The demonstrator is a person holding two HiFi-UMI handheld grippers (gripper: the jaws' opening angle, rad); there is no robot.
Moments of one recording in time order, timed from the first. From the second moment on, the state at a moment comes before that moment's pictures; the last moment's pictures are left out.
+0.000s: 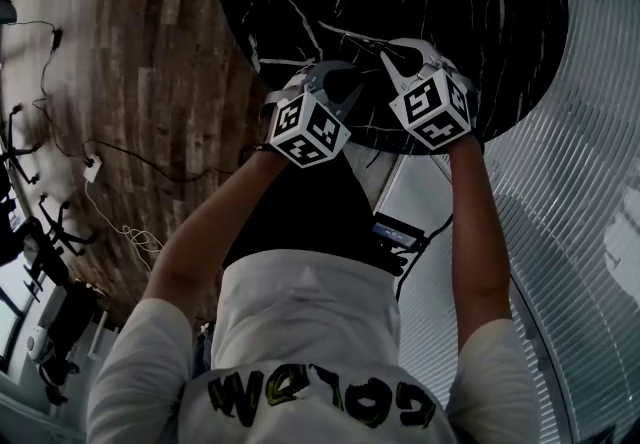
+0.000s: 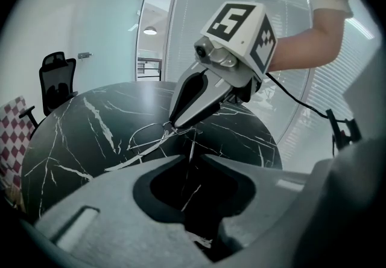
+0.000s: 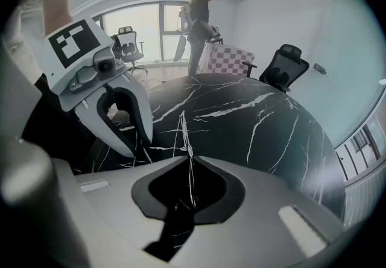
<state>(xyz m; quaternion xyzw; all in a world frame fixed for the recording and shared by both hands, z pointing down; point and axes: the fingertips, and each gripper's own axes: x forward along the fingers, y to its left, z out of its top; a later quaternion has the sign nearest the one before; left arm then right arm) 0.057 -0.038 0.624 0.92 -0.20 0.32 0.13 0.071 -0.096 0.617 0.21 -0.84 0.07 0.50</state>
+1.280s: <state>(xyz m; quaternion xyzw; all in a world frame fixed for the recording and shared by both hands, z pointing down) 0.082 -0.001 0.620 0.92 -0.19 0.32 0.15 0.071 -0.101 0.618 0.22 -0.84 0.07 0.50</state>
